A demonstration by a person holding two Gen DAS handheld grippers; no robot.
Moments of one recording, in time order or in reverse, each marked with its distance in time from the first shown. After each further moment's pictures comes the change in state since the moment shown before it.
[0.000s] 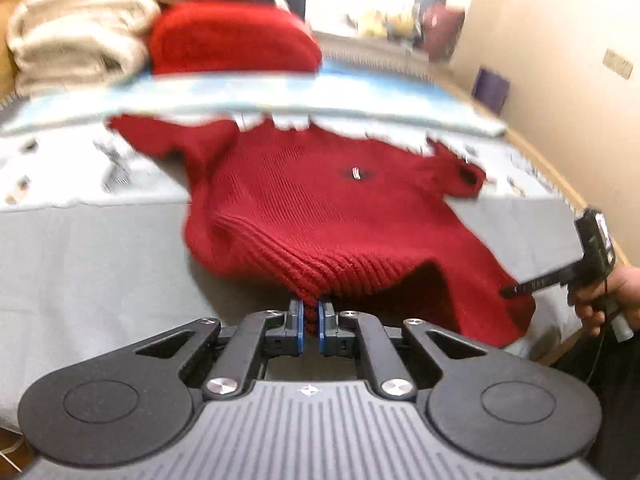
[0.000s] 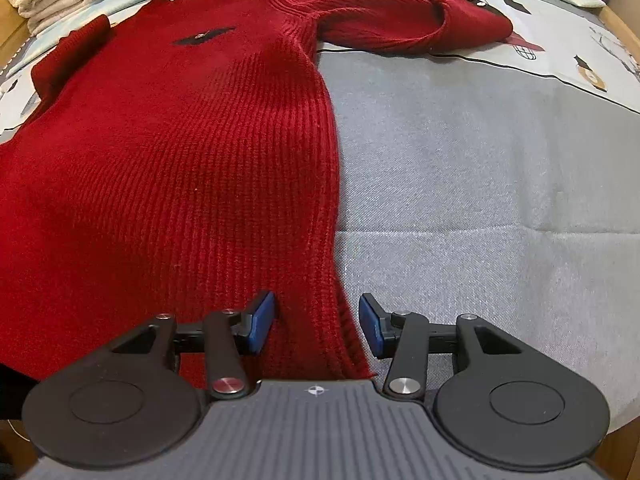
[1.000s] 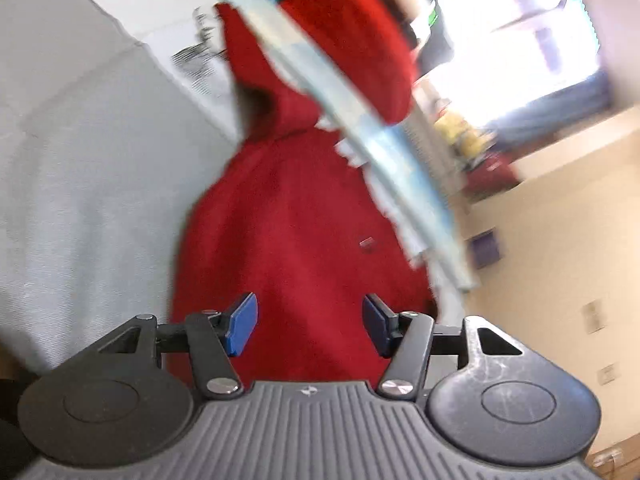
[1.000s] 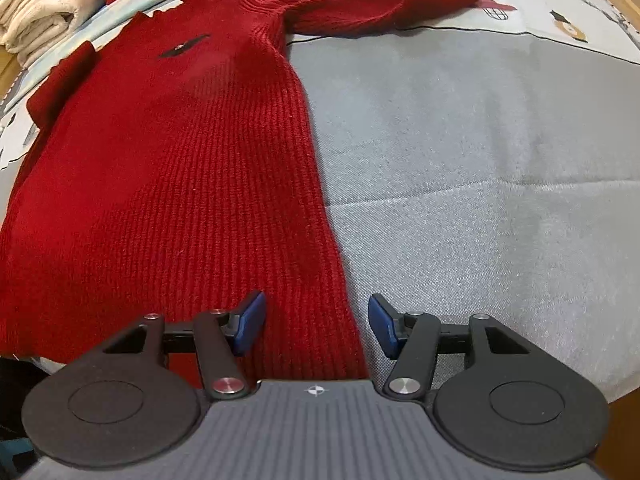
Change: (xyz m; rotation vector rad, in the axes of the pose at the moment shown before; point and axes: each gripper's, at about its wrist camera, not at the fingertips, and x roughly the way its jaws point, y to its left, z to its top) left arm 0.049 0.113 -0.005 -0.762 -0.009 -0.254; right arm -0.005 -0.024 -0.009 0.114 0.020 0.061
